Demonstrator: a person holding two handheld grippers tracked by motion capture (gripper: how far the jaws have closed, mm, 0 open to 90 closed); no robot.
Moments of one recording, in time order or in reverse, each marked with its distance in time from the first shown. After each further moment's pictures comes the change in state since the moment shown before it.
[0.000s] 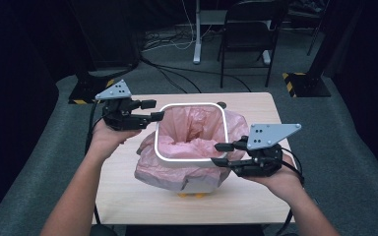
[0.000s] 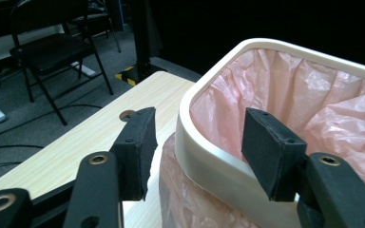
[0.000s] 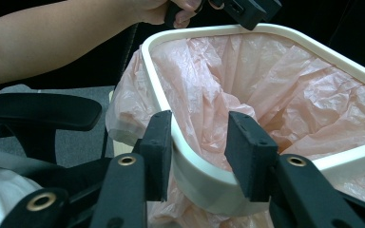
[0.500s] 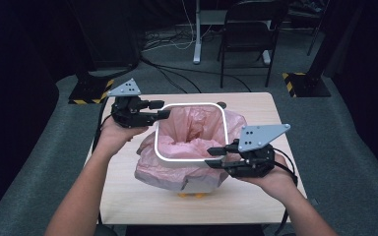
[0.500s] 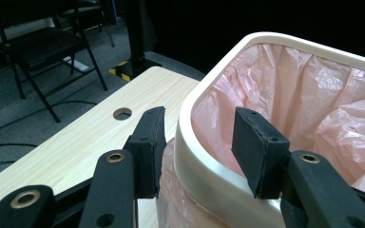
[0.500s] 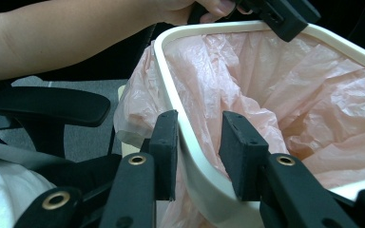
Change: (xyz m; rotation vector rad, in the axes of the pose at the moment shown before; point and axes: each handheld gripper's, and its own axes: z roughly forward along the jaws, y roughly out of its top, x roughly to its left) left arm 0.004 0.002 0.019 0.024 -0.029 -0.004; right arm 0.003 0.003 0.014 0.024 0.045 -0.017
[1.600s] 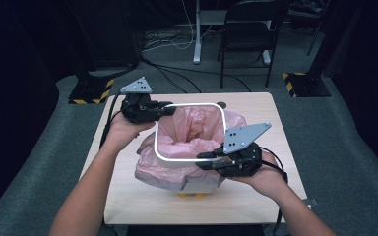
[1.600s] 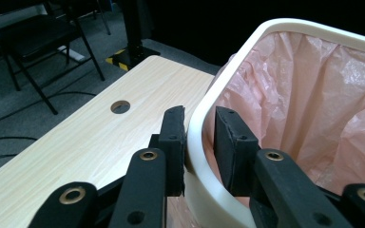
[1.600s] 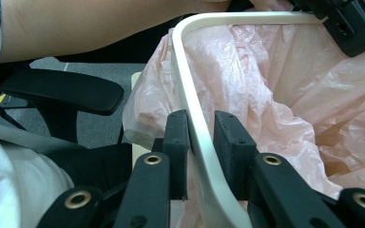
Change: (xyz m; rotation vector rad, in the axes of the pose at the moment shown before) left arm 0.006 0.005 0.023 0.060 -0.001 0.018; right arm 0.000 0.006 0.023 0.062 0.074 -0.042
